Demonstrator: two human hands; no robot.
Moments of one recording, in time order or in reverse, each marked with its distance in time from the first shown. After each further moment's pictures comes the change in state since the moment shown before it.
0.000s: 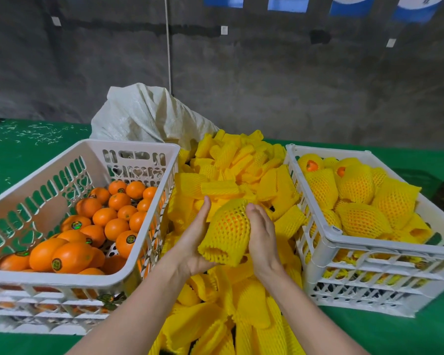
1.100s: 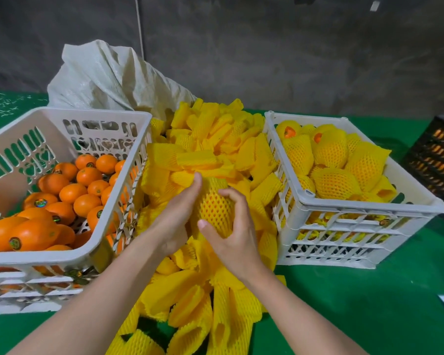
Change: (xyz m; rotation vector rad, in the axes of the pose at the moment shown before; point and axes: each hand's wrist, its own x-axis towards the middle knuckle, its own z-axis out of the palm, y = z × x) left_hand -0.016 -0.016 0.020 0.342 0.105 0.207; right_hand -0.042 0.025 -0.024 -0.414 -0.109 -0.355
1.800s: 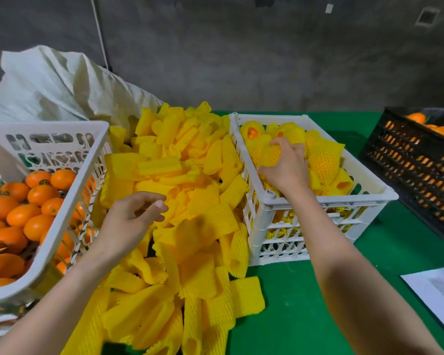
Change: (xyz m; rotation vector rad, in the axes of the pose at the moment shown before) left_hand -0.001 0.004 -0.014 0.678 0.155 0.370; right_hand 0.111 0.041 -0.153 -0.763 0.226 0.418
